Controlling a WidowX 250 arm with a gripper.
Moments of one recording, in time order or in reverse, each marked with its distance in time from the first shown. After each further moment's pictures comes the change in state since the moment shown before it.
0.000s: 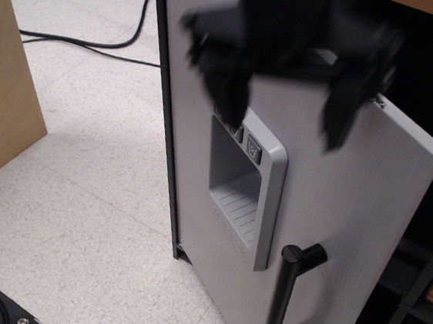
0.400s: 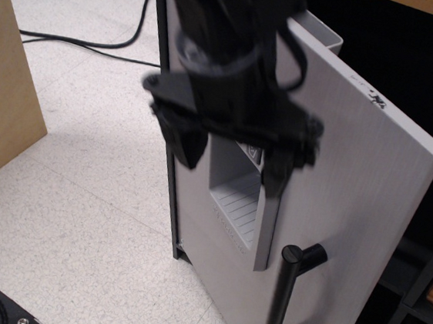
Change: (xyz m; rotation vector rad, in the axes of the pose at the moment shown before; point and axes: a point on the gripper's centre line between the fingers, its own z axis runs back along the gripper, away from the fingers) arm -0.011 0.015 -0.041 0.064 -0.021 -0.087
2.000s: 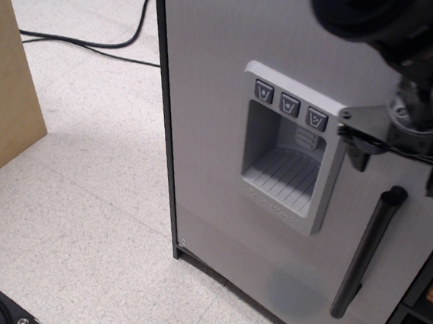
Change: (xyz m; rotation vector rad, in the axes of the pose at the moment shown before) arm 0.092 -0.092 -0.077 -0.040 -0.214 -0.003
